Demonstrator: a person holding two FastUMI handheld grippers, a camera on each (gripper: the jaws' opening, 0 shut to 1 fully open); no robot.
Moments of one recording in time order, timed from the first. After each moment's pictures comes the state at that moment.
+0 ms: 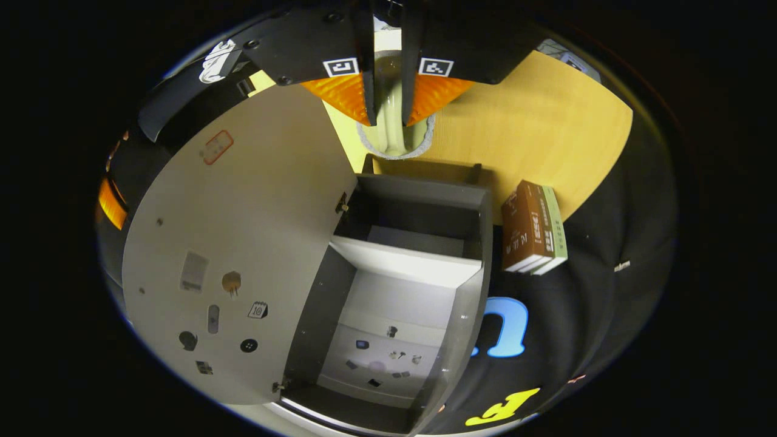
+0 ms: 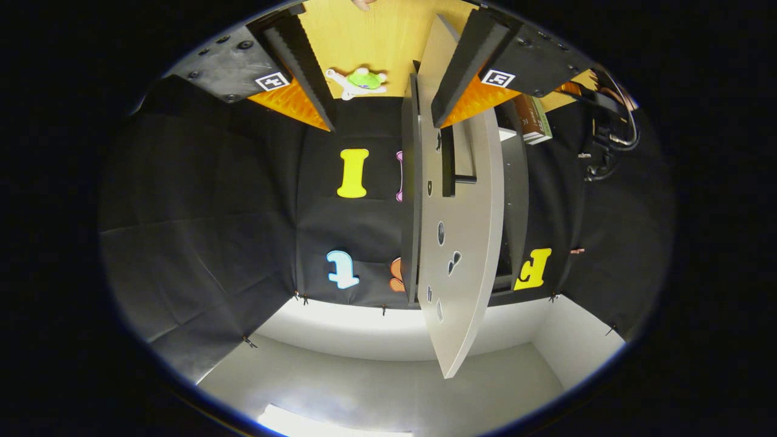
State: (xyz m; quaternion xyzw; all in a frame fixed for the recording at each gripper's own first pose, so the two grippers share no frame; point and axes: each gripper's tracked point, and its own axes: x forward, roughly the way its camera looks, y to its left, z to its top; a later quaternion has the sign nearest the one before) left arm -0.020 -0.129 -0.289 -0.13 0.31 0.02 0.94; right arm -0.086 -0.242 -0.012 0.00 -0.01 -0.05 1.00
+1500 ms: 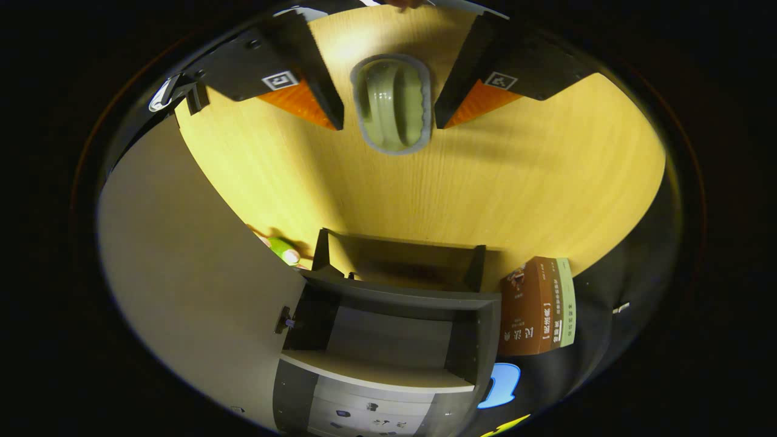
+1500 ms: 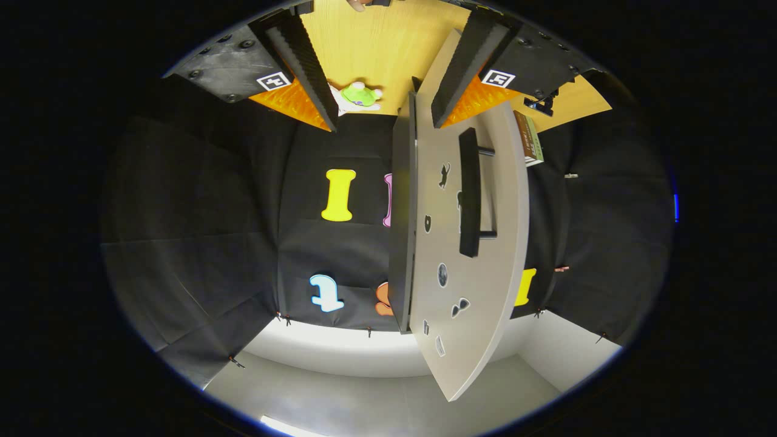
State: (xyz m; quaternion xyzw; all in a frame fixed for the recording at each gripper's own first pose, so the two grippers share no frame) left arm -0.008 -0.121 -0.514 -0.08 0.37 0.06 0.92; right arm -0.072 -0.263 -0.065 -0.01 0.04 0.00 1.00
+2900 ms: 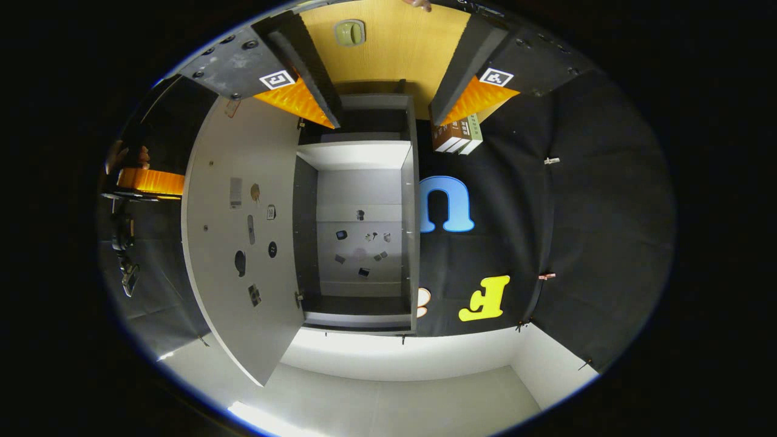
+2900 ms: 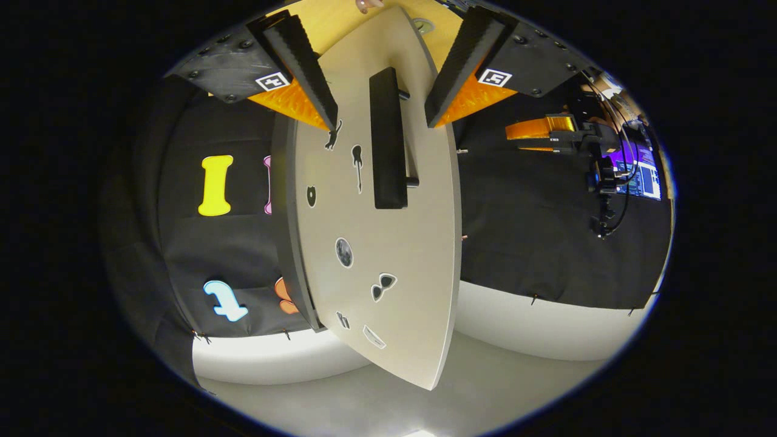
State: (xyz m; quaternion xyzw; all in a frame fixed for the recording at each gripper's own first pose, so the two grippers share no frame) left arm -0.077 -0.075 -0.095 0.04 0.06 0.14 0.99; right arm -0.022 -0.155 -0.038 0.08 0.02 0.27 0.96
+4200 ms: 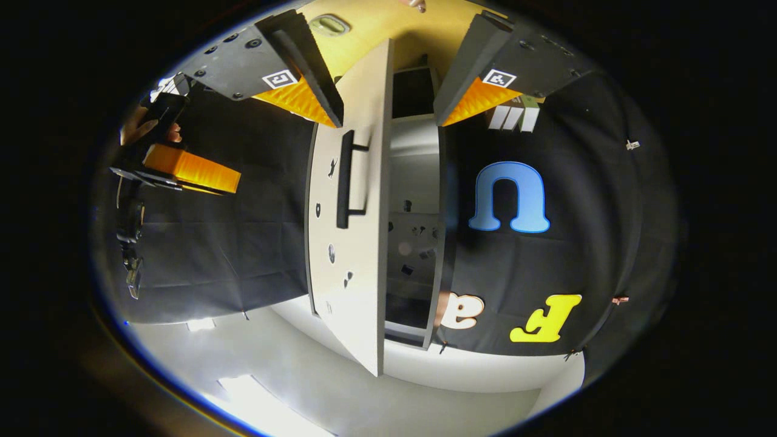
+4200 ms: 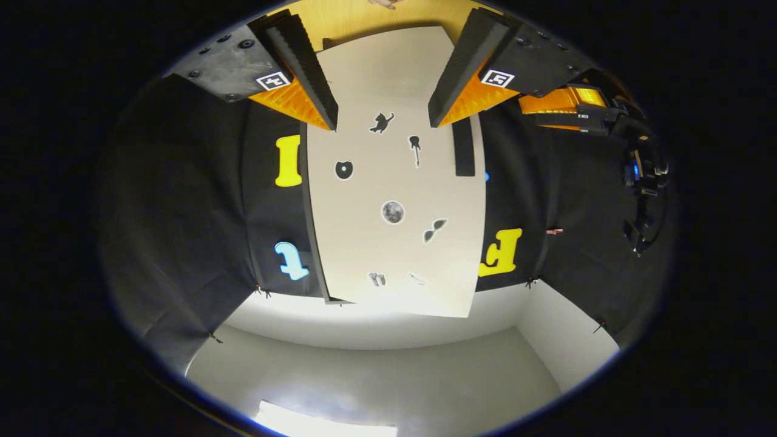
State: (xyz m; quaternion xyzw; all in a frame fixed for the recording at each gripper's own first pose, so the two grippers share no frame) left arm 0.006 0.031 -0.078 0.01 0.04 -0.09 1.00; right arm 0.032 -0.037 -0.031 0.03 -0.06 -0.03 1.00
